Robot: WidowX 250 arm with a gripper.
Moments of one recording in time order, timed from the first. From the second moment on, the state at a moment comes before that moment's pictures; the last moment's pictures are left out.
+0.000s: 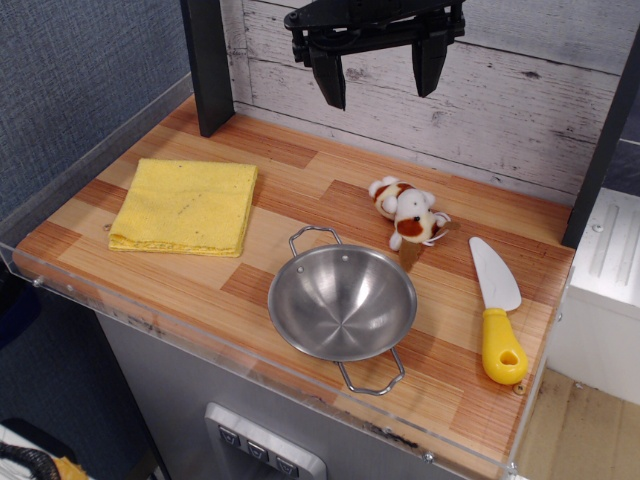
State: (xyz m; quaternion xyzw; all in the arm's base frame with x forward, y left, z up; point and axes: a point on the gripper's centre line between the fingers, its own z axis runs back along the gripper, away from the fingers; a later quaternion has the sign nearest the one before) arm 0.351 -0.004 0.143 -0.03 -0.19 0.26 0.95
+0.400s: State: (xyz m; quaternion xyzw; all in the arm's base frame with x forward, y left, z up) arm 0.348 -0.003 0.134 -0.03 -0.18 0.26 0.95
